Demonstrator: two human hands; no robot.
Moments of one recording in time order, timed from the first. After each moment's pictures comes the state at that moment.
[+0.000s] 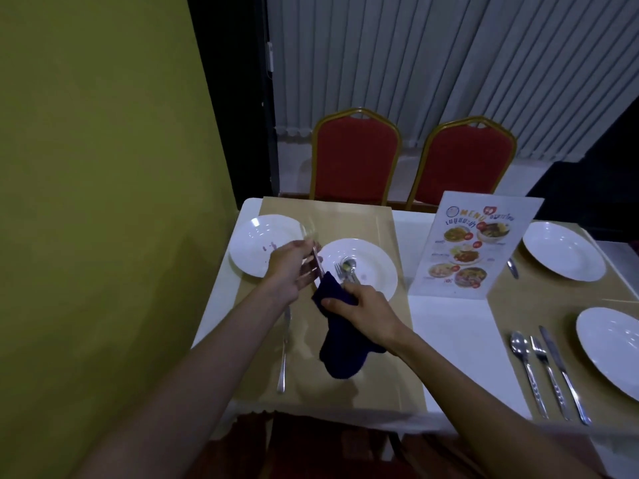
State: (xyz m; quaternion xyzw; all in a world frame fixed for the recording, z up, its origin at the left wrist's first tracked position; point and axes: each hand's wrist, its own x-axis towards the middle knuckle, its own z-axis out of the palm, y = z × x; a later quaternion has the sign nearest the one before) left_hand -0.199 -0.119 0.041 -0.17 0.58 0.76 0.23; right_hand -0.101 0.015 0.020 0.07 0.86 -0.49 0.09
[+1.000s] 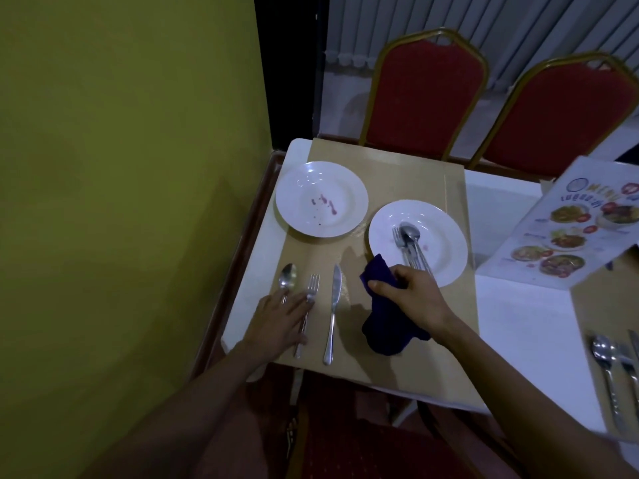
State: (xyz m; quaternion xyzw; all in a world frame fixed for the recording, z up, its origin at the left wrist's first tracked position) left_hand -0.156 -0.279 -0.161 0.29 0.94 0.07 0.16; right_hand -0.141 -0.013 -0.042 0.14 0.86 -0.48 0.14
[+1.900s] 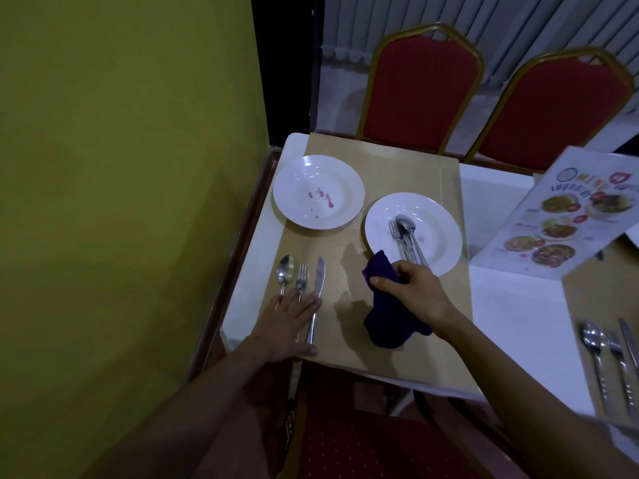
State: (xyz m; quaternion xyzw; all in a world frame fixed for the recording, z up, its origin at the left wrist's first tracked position) left_hand -0.144 -0.273 -0.187 0.34 0.92 0.02 0.21; right_hand -0.128 -0.004 -0.045 0.15 0.86 -0.48 0.13
